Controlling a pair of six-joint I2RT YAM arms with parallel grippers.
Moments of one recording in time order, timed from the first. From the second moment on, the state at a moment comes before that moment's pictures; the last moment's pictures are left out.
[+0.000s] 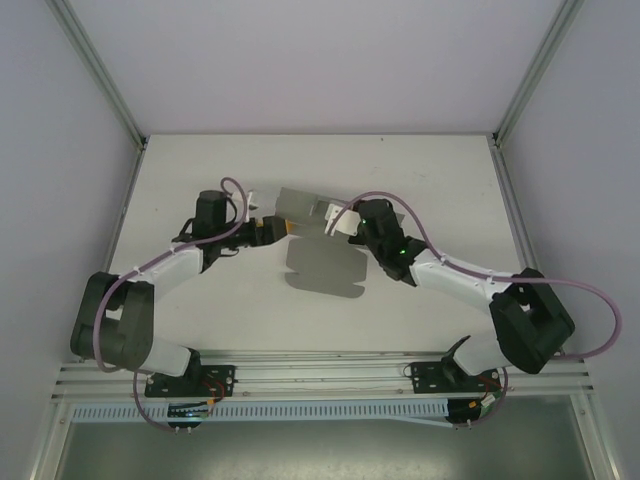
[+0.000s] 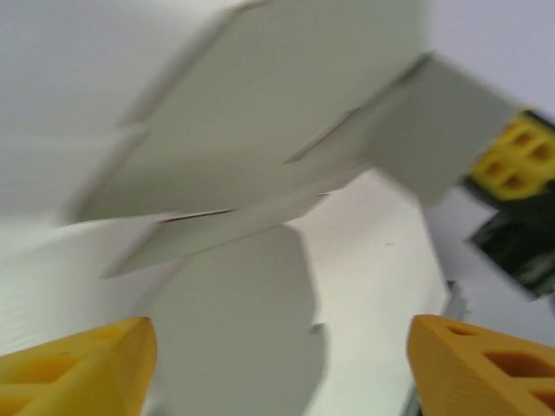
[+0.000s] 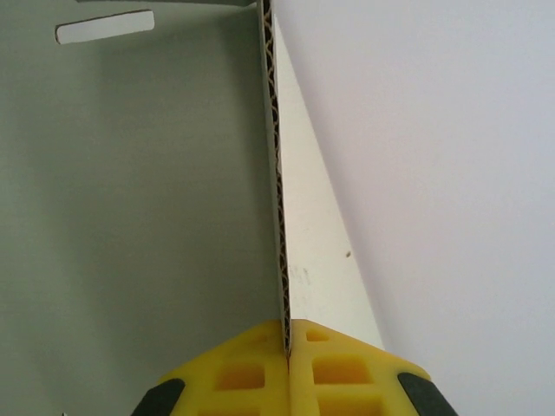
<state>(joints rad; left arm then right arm) -0.25 1.45 0.70 0.11 0.77 -0.50 0.72 1.41 0.81 0.15 0.31 -0.94</state>
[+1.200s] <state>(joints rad) -0.33 1.66 0.78 0.28 0.74 -0.17 0.61 1.41 0.95 -0.10 0.00 -0.77</state>
